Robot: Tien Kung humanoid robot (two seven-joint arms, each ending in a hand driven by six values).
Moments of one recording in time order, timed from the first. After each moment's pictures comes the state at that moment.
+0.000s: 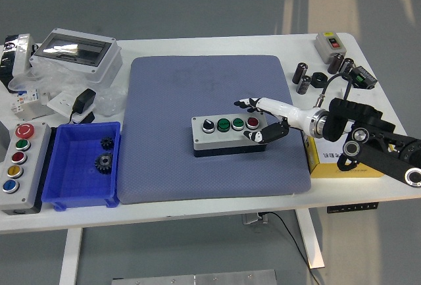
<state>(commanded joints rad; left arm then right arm) -0.03 0.14 -1.76 -0.21 1.88 -0.14 0.53 0.82 -0.58 0.37 1.33 -1.14 0.07 -0.12</state>
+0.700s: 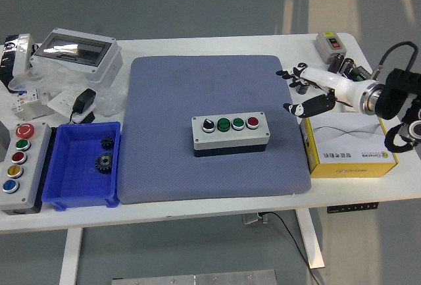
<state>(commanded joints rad) 0.00 0.13 -1.81 -0.23 1.97 -0.06 0.57 0.82 -0.87 0.58 1.63 -1.00 0.18 -0.41</state>
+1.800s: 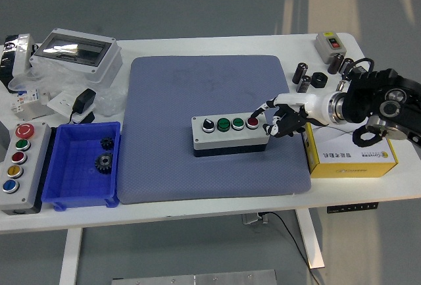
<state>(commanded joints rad) -0.01 0.13 -1.81 -0.24 1.97 -0.07 0.59 0.96 -0.69 0.38 1.49 -0.76 0.20 -0.53</state>
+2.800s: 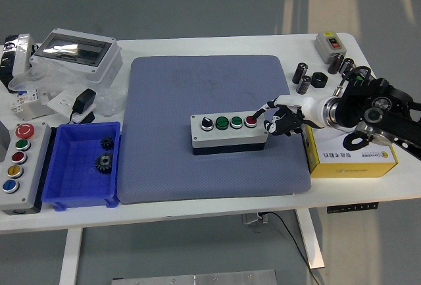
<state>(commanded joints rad) -0.01 0.13 -1.80 -0.23 1.95 -0.08 0.55 0.94 -0.65 0.35 1.43 -0.78 0.12 -0.49</state>
